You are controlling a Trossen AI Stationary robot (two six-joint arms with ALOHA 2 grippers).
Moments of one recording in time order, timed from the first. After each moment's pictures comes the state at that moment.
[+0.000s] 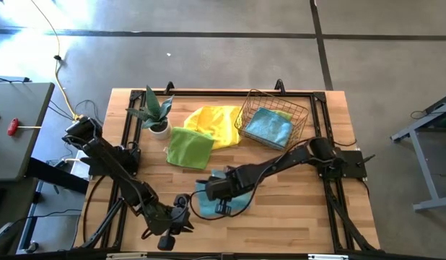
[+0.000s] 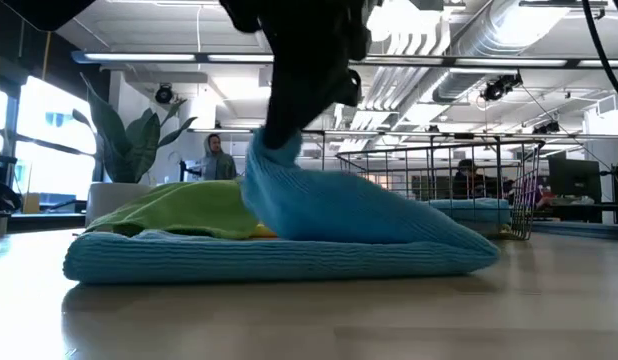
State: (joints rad) left arm -0.68 1.55 0.98 -0.16 -0.25 -0.57; right arm 0.33 2.17 1.84 -0.84 0.07 0.50
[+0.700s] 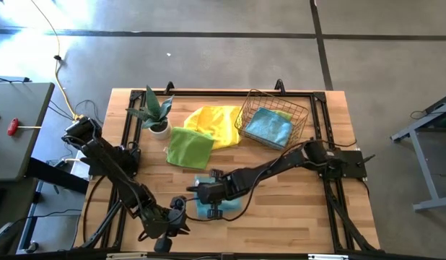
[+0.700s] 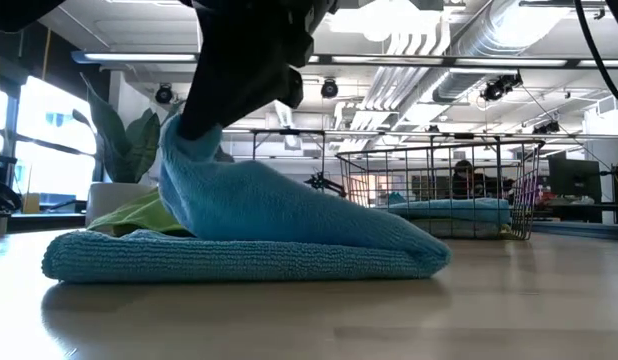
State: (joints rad) left arm -0.71 1.55 0.98 -0.20 -0.25 -0.64; right arm 0.33 2.25 1.92 -0.66 0.11 0.31
